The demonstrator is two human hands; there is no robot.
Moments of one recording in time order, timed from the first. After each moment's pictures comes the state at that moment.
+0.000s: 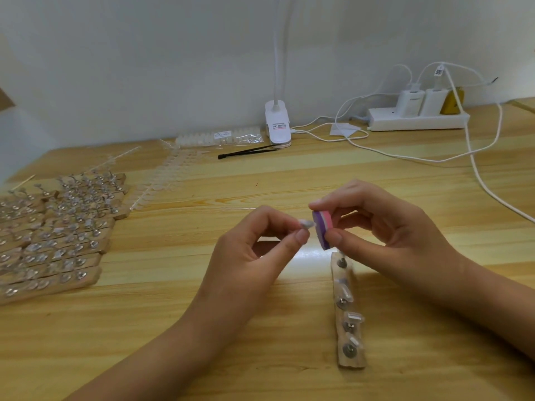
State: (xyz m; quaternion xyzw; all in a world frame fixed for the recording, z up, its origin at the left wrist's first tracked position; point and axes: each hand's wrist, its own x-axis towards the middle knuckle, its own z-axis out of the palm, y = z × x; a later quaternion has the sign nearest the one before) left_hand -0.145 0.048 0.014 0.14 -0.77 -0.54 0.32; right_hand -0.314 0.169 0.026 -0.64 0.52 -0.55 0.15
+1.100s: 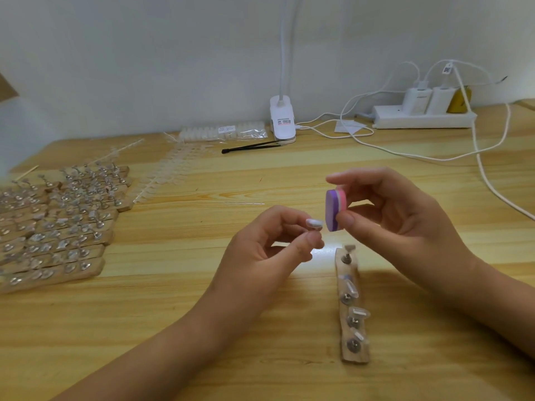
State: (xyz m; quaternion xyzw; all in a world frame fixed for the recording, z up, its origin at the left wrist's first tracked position) left_hand -0.145 0.054 0.016 0.12 -0.73 -0.60 0.29; right_hand -0.312 0.167 0.024 -0.60 0.52 -0.59 0.15
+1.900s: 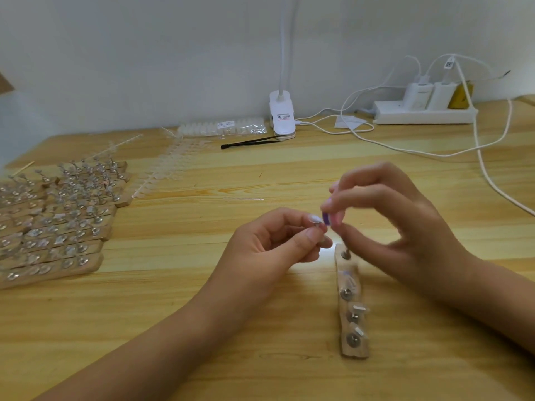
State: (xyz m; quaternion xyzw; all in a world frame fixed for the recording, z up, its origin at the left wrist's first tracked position) left_hand -0.145 0.057 0.018 0.12 -0.67 -0.69 0.25; right_hand -0.315 0.168 0.025 -0.72 0.53 -0.44 -0.10
